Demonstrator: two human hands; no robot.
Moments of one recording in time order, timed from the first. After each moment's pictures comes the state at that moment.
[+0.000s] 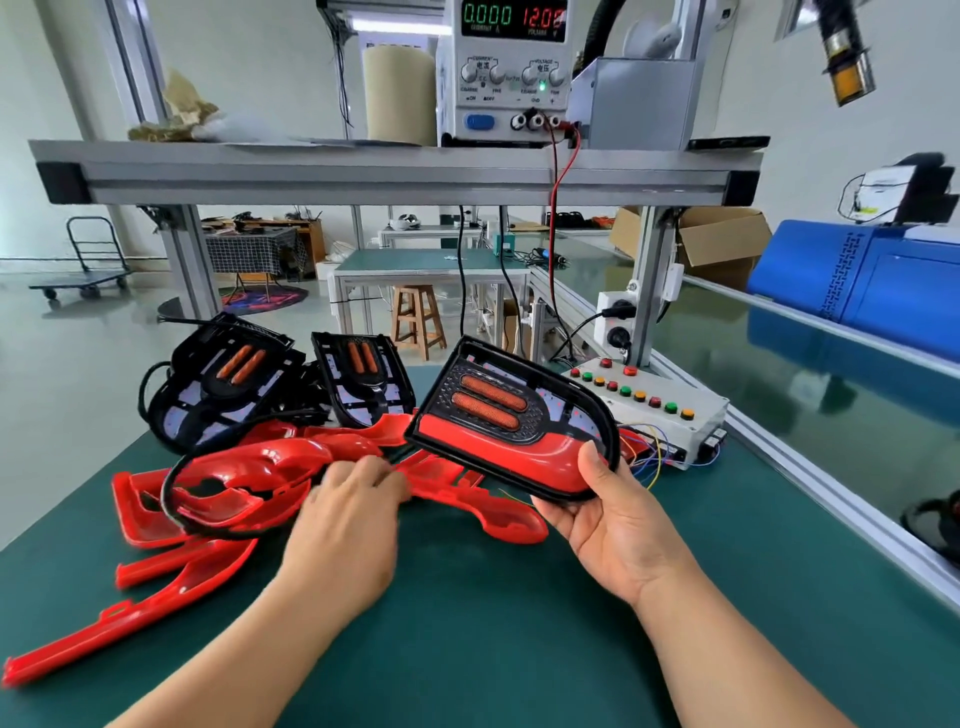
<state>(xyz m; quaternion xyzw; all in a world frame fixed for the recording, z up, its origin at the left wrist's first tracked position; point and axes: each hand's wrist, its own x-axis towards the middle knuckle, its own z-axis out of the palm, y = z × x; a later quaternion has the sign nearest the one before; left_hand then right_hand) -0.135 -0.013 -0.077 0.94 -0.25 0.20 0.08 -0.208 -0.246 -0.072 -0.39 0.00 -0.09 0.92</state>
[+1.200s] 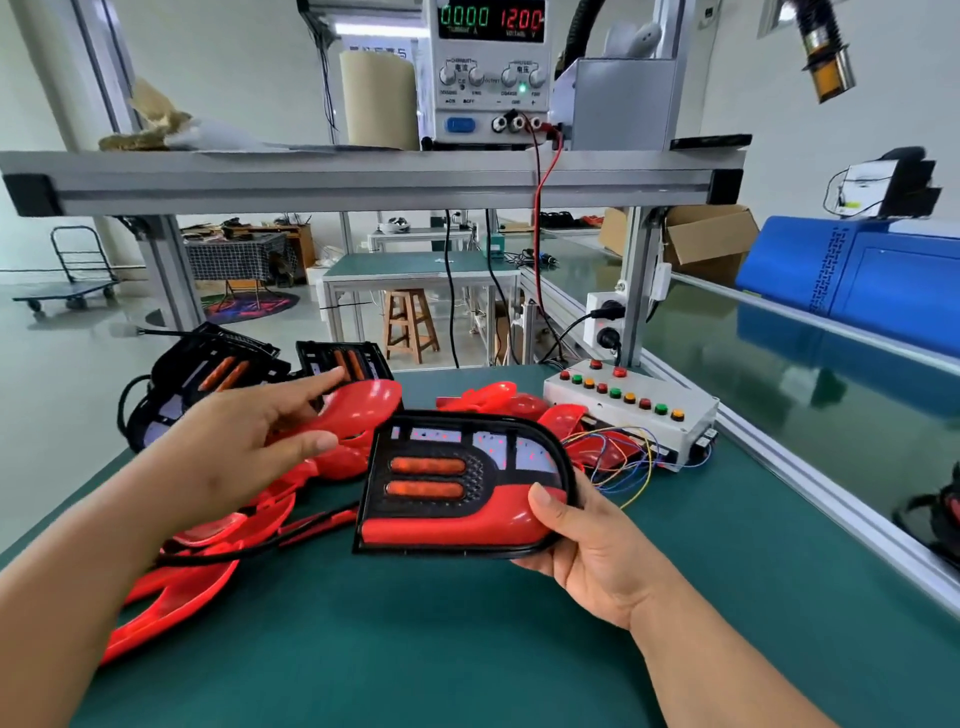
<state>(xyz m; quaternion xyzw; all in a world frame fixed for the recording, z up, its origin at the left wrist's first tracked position) -0.100 0.051 0.017 0.89 -0.35 0.18 0.22 -0.215 -0.240 -0.075 -0.53 -0.02 0.00 0.85</state>
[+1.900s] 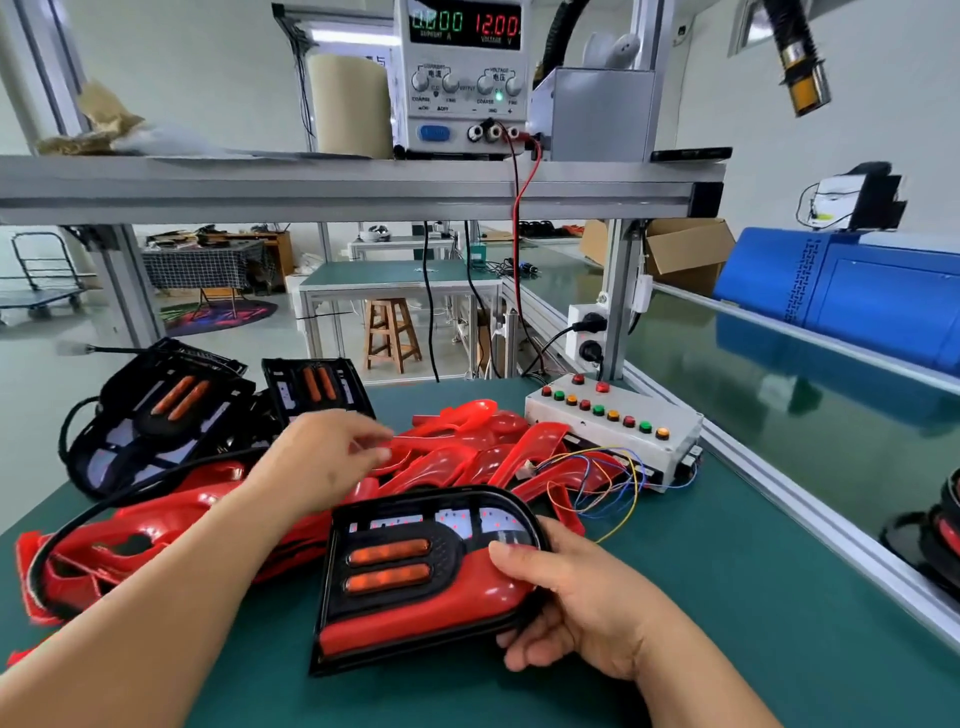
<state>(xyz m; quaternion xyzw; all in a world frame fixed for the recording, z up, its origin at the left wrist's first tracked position) -0.054 -0.041 -0.009 0.94 -0.26 0.09 0.20 -0.223 -0.245 -0.063 -0.67 0.08 0.11 0.73</state>
